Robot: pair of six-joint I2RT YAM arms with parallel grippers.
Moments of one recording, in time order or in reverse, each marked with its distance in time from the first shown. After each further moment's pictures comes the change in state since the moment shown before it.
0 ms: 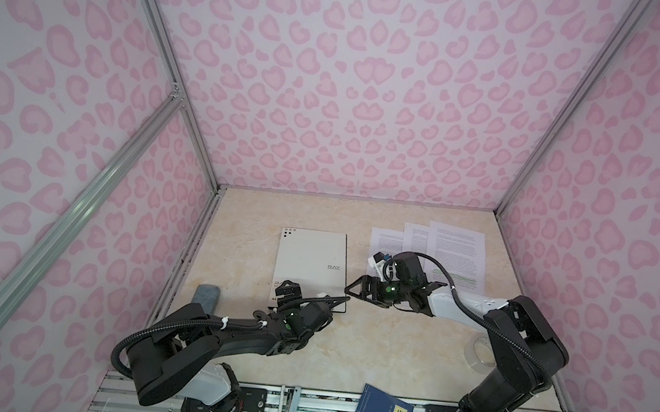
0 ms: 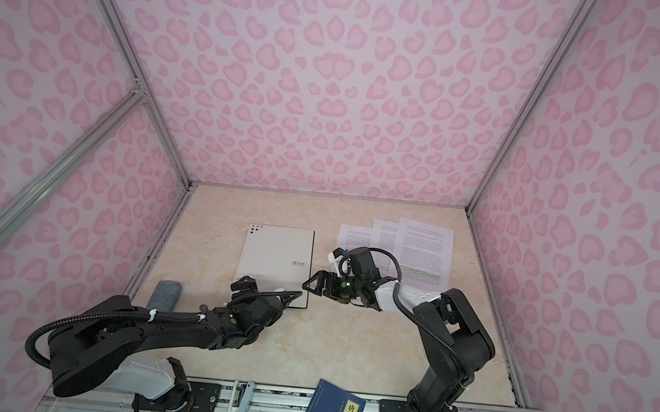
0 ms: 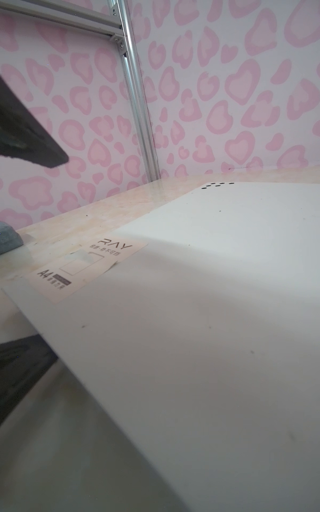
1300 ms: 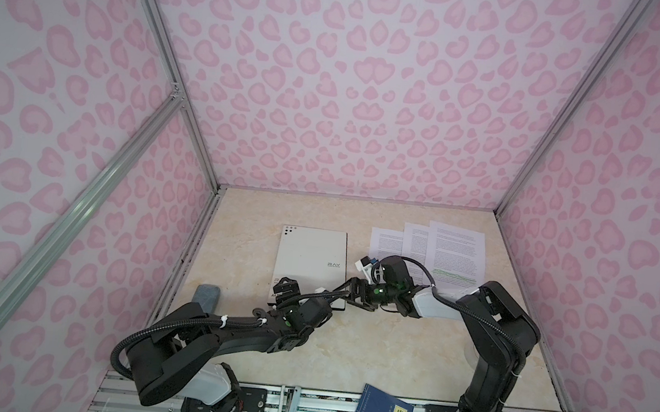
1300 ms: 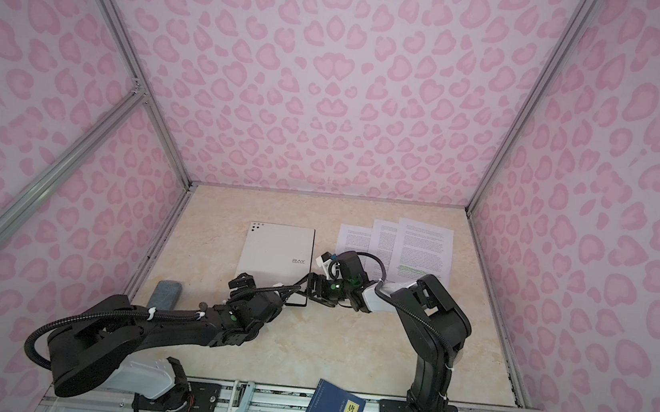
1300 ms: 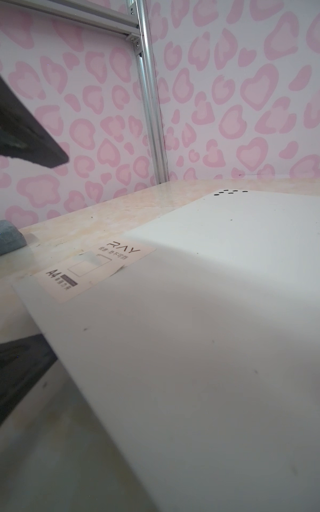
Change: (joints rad) left arm 0.027 0.001 0.016 0.000 -0.013 -0.026; right arm 0.059 0.169 0.019 0.250 -0.076 0.130
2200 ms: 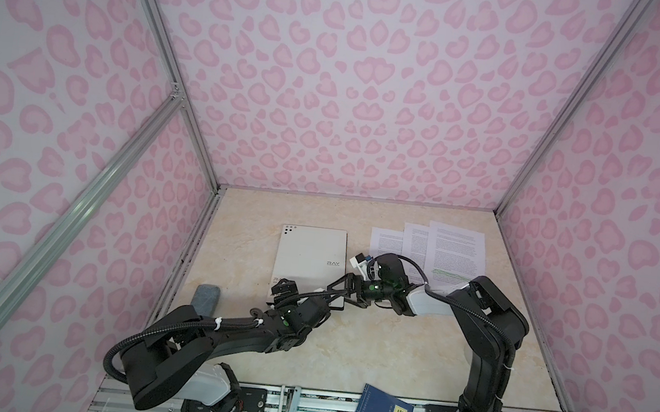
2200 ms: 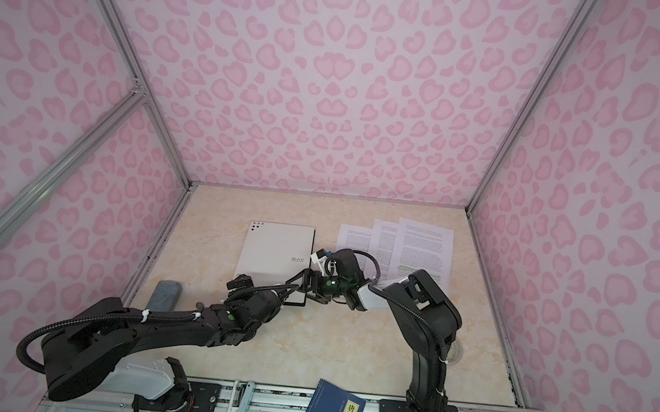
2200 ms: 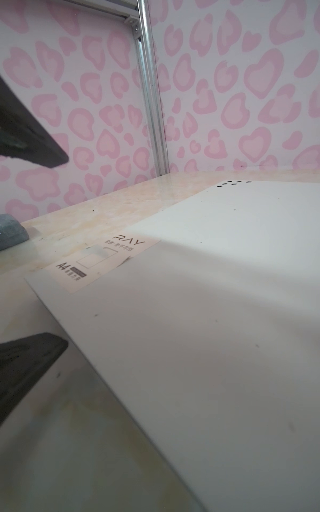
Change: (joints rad) left arm 0.004 -0.050 0.000 -0.071 0.052 -0.026; right arm 0.004 0.066 0.039 0.123 -0.061 0.095
